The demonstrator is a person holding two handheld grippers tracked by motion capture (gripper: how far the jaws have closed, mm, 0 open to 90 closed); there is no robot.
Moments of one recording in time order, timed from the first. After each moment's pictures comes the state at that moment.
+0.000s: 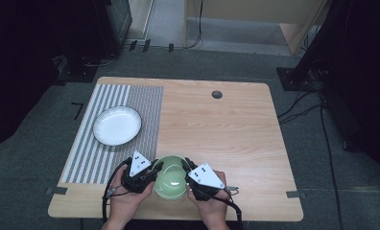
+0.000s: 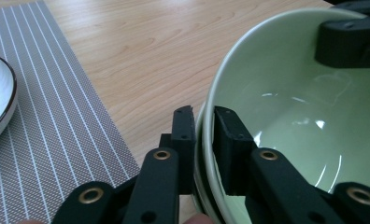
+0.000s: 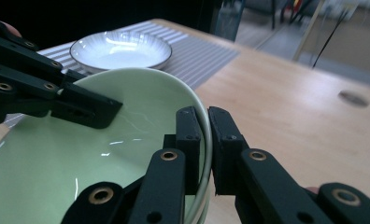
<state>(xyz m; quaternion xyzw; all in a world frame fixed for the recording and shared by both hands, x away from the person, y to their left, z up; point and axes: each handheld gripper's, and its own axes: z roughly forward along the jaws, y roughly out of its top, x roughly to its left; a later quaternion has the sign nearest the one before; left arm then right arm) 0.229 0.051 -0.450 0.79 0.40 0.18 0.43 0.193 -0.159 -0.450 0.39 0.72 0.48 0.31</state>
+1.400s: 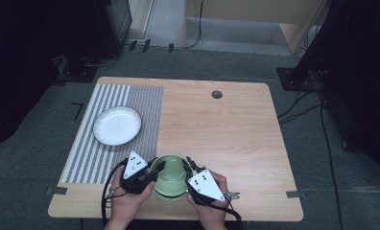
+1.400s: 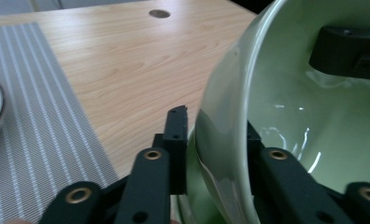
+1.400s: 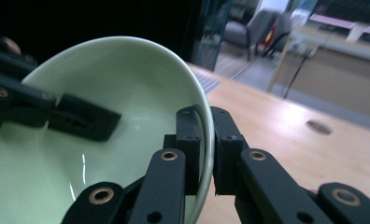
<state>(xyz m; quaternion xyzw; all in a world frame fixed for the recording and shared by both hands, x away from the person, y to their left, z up) 0.222 0.054 -0.444 0.76 0.39 0.16 0.49 0.178 -0.156 -0.443 0.38 0.68 0.49 0.38</state>
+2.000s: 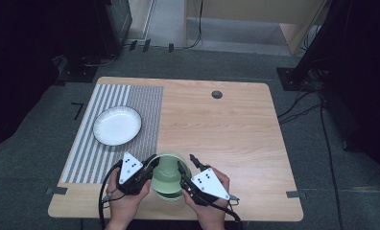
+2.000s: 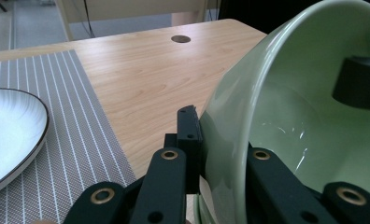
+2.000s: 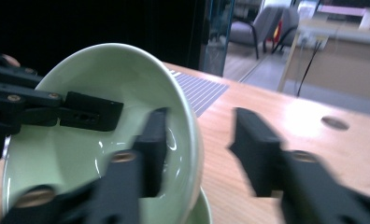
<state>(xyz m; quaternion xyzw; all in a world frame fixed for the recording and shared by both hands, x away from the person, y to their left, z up) 0.217 0.061 -0.436 0.73 0.40 0.22 0.50 0.179 -0.158 -0.435 0.41 0.67 0.53 0.33</state>
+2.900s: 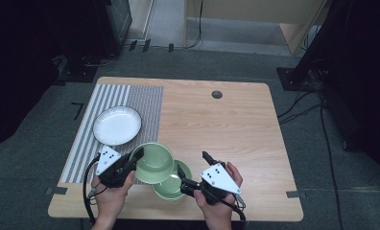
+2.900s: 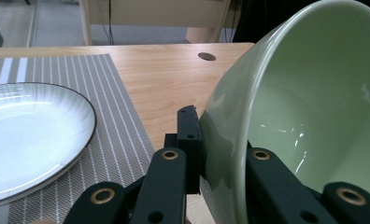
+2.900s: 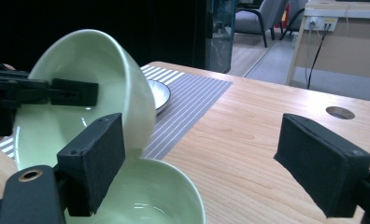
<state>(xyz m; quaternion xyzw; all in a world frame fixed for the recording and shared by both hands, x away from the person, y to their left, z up) 0.231 0.102 -0.426 0.69 0.45 0.22 0.53 0.178 -0.174 -0.415 0.43 0.66 0.54 0.30</state>
